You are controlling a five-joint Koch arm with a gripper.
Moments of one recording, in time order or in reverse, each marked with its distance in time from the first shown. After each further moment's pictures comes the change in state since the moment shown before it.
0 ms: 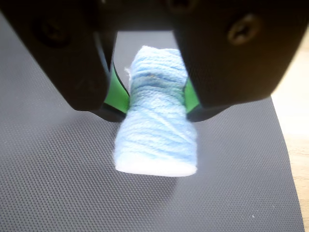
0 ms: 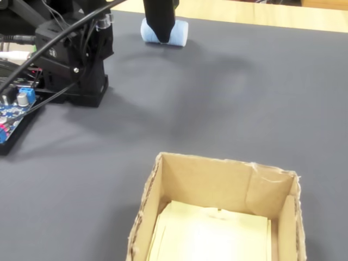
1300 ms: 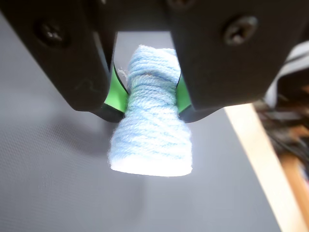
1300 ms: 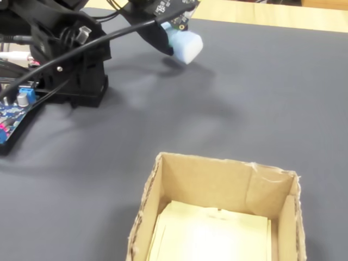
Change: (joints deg) arm 22.9 40.0 33.9 -22.1 -18.5
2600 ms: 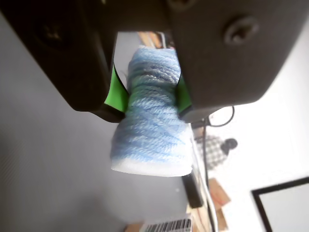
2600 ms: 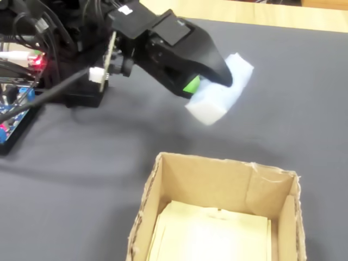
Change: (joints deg) arm 69.6 0.0 9.3 -37.6 -18.5
